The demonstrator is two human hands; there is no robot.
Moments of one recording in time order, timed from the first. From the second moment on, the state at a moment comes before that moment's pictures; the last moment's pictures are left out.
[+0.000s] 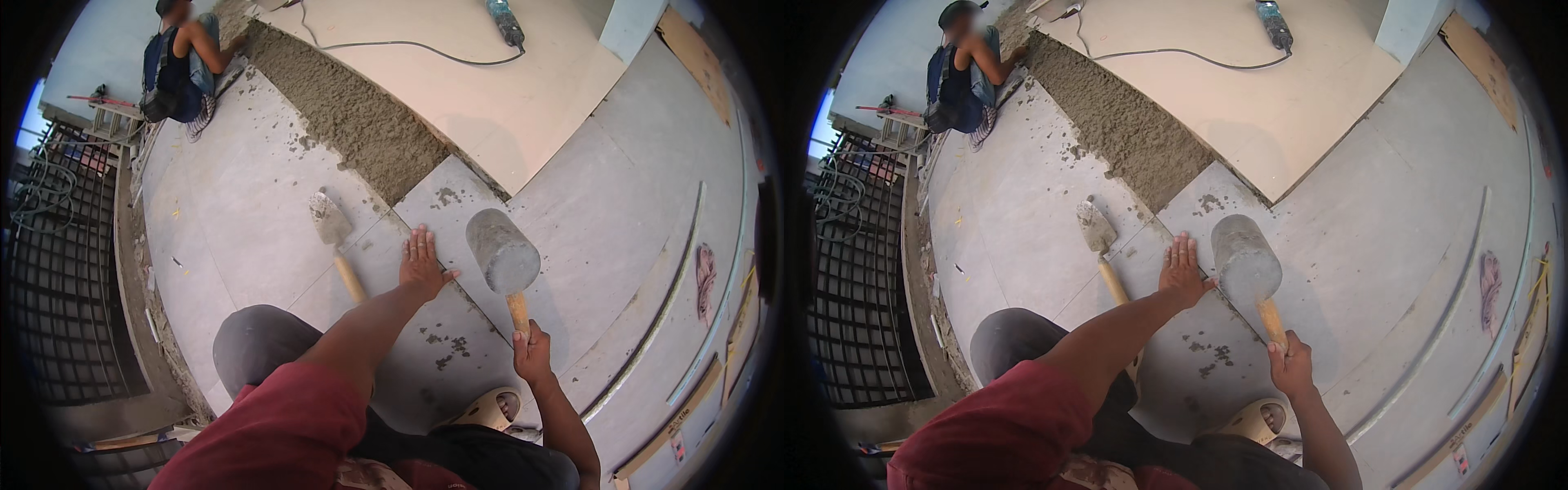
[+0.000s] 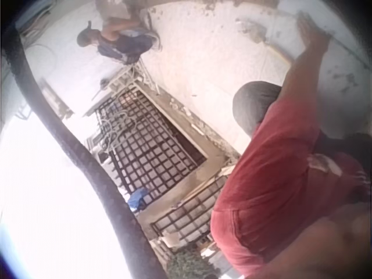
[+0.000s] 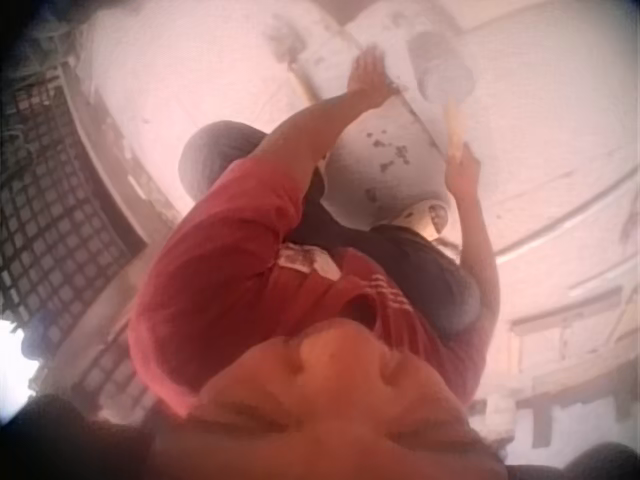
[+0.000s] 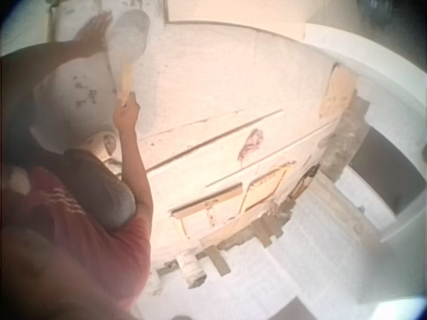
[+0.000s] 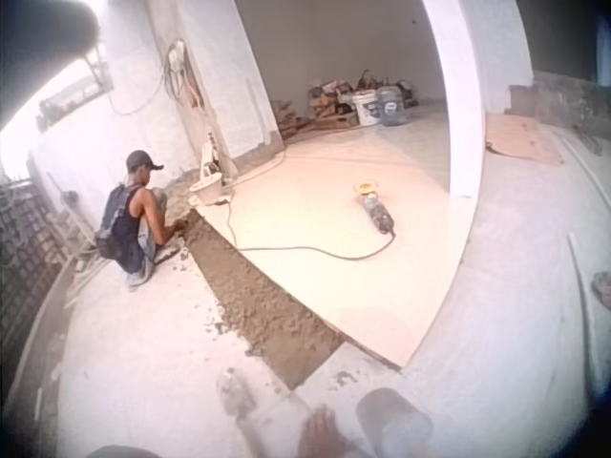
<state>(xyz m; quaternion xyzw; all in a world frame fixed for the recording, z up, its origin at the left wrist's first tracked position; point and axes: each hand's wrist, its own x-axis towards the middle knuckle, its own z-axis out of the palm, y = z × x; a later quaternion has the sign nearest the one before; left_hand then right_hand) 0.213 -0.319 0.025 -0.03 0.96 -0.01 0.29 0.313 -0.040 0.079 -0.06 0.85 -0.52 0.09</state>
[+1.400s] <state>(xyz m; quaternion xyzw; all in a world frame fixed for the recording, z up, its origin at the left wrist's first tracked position) 0.195 -0.320 0.041 -0.06 0.92 -0.05 0.38 0.279 -0.037 0.124 0.03 0.85 -0.49 0.20</state>
